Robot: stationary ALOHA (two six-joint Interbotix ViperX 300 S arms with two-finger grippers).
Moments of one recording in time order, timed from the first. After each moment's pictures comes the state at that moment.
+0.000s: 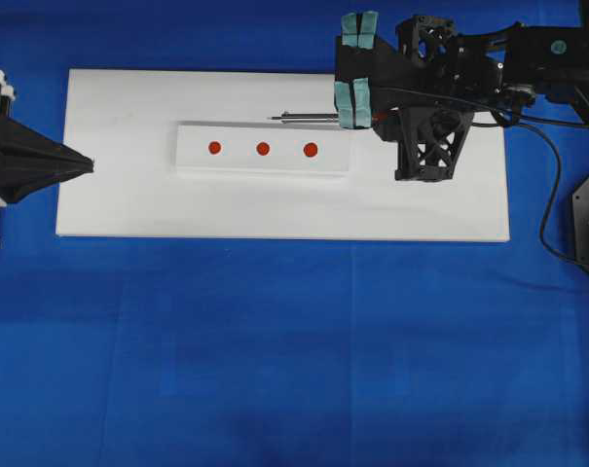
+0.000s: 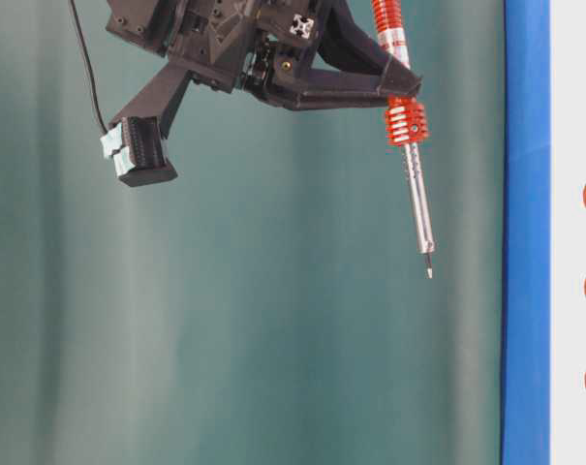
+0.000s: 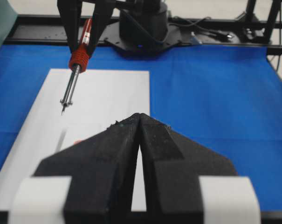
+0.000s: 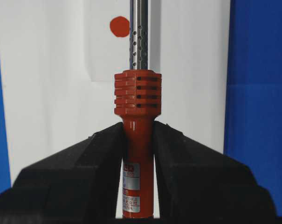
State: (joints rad) left arm 0.00 -0.97 1.23 0.00 -0.29 -0.01; right arm -0.20 -0.17 0.45 -0.08 0.81 -0.01
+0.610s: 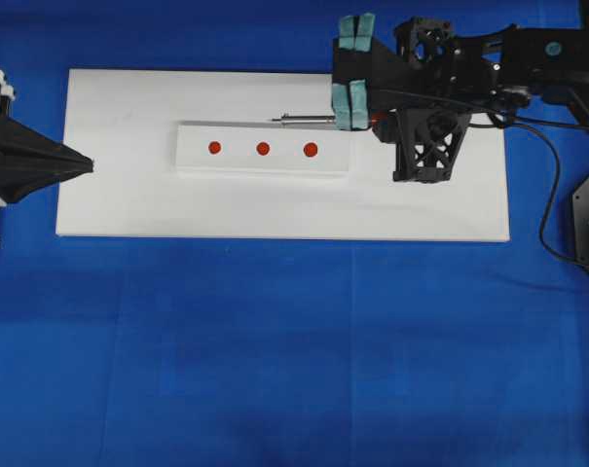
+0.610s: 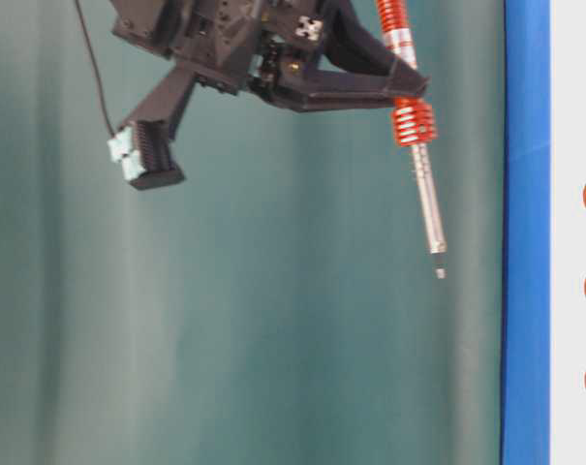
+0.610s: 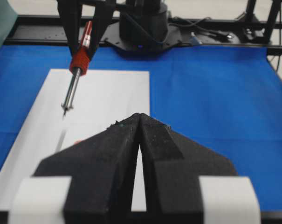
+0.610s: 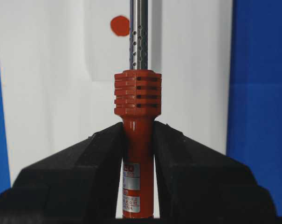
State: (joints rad) left arm 0.00 -0.97 1.23 0.00 -0.29 -0.01; right arm -0.20 -0.15 0.45 -0.08 0.81 -0.01
